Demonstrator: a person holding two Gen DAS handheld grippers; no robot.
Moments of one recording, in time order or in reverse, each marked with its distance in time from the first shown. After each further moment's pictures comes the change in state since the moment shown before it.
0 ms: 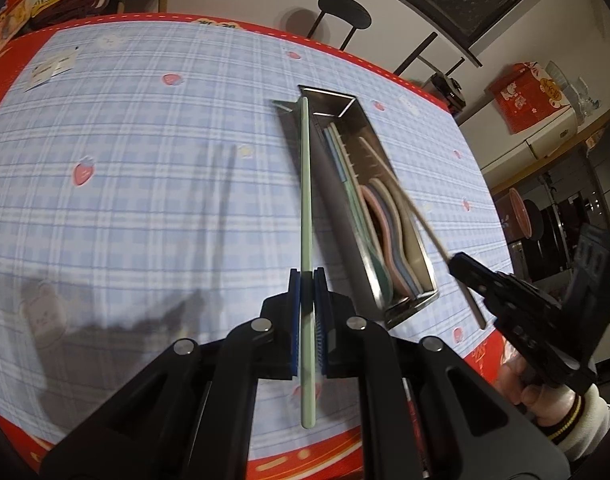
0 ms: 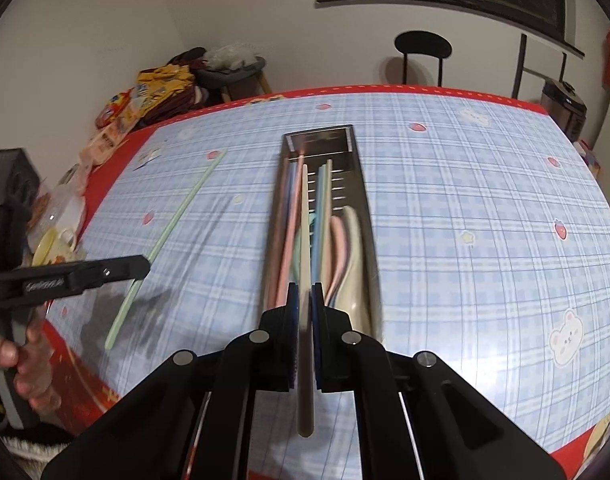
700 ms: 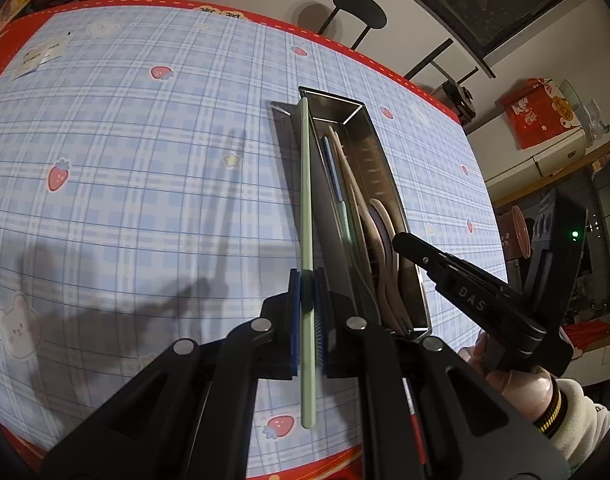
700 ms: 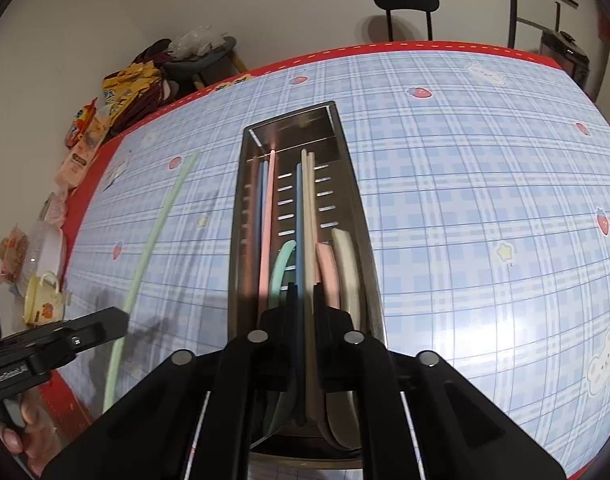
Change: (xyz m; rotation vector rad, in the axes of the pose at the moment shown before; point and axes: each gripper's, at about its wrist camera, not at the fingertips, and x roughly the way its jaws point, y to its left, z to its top) left arm 0.029 -0.006 0.026 -0.080 0.028 -0.004; right arm 0.073 -0.021 0.040 0.121 0.112 0.028
